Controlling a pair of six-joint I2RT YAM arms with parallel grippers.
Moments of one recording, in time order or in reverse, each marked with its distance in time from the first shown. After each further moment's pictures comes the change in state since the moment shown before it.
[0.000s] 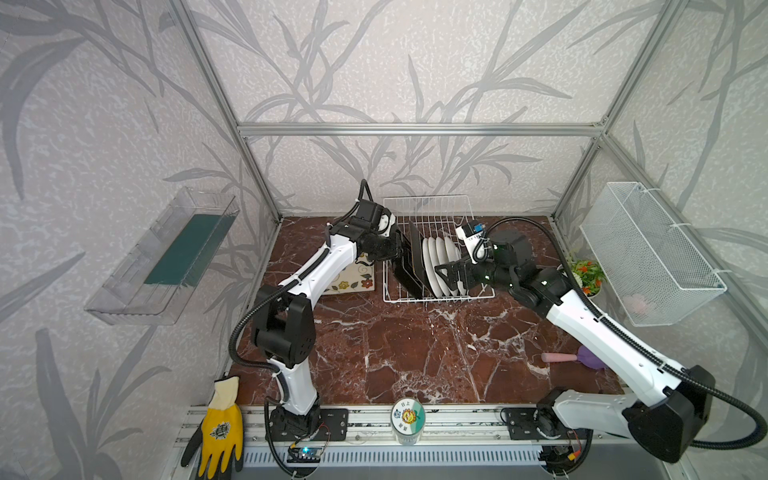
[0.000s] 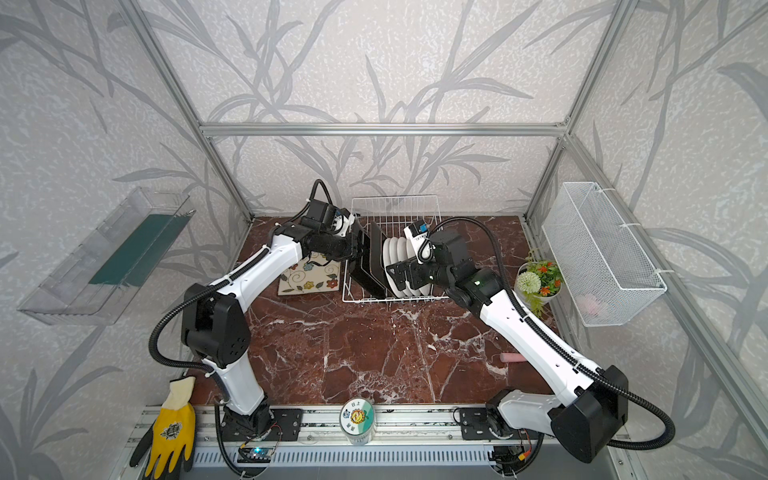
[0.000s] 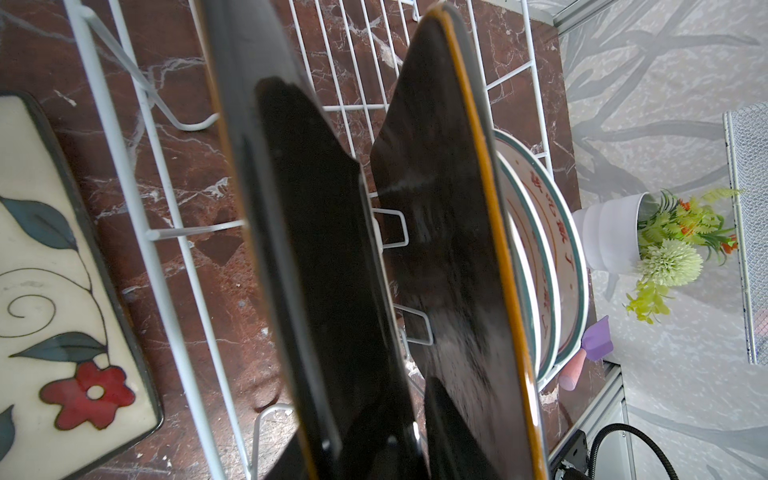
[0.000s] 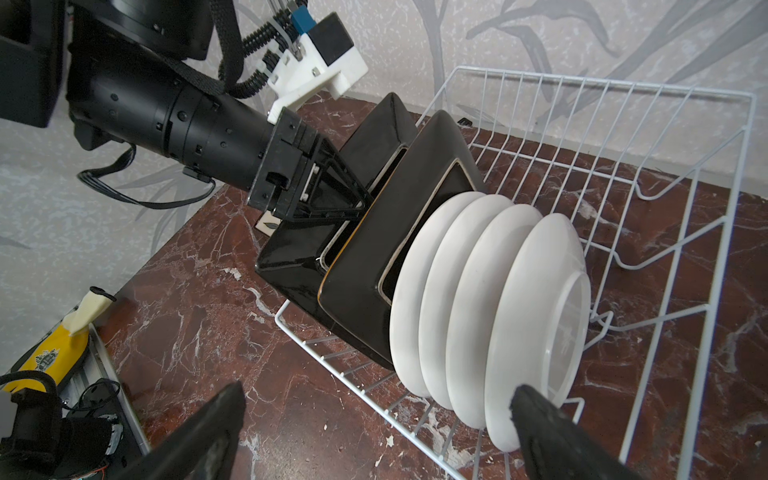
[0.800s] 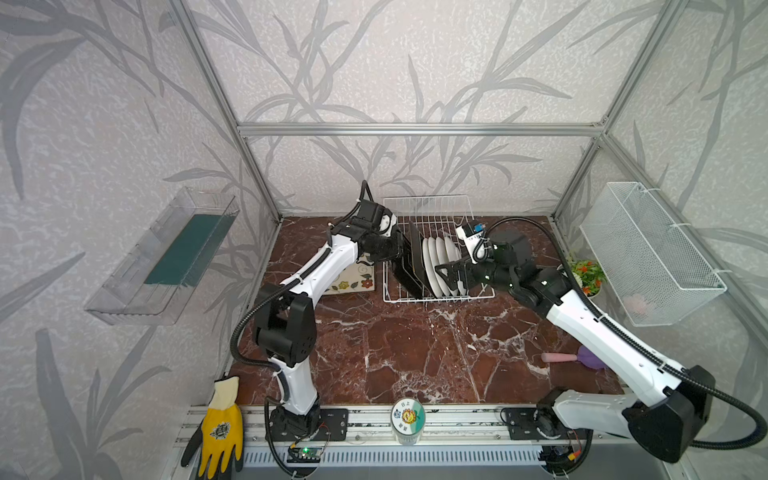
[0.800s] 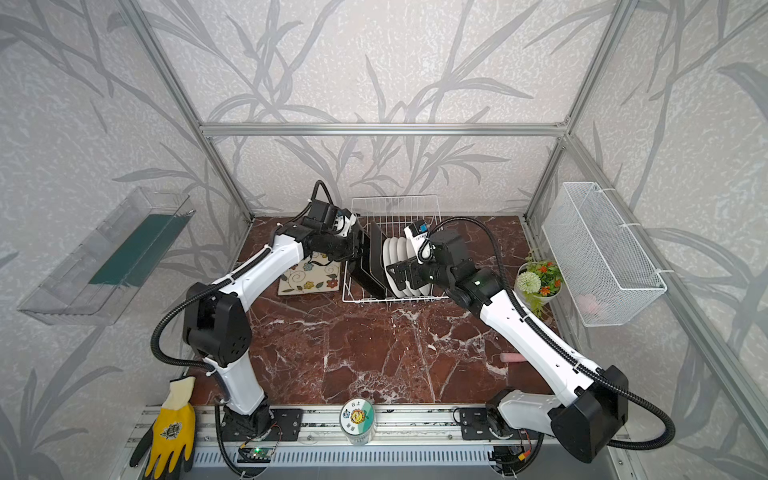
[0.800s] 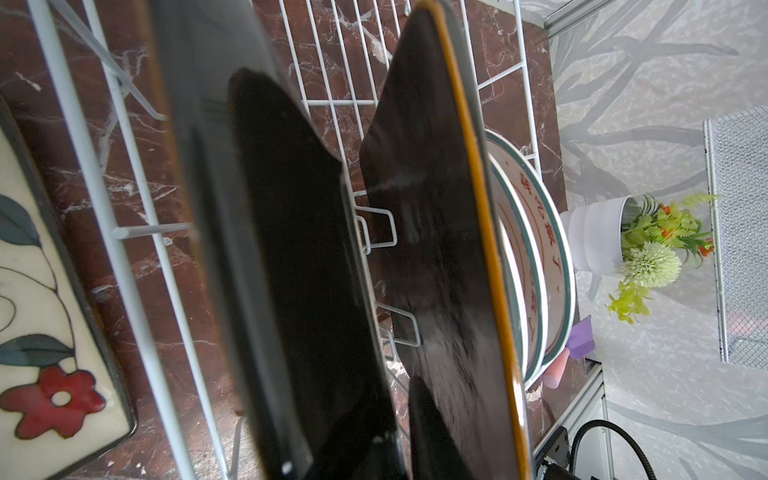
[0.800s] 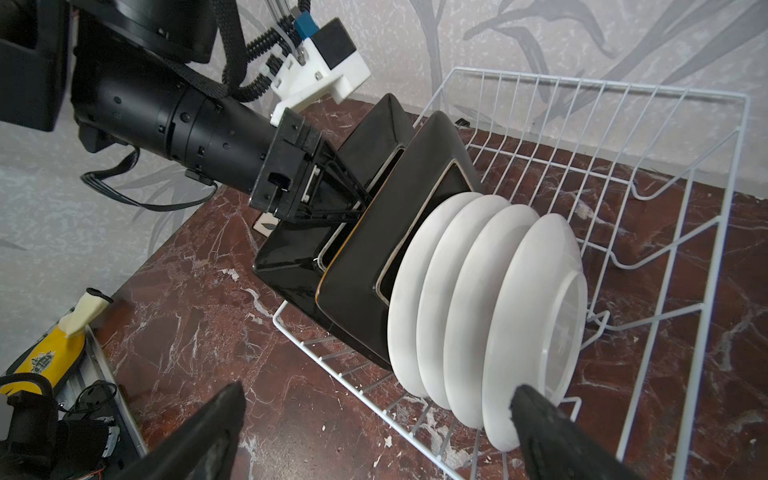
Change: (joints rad) left arm -0.005 0.011 0.003 0.013 0.026 -0.047; right arm 0.000 0.000 0.000 0.000 0.006 0.000
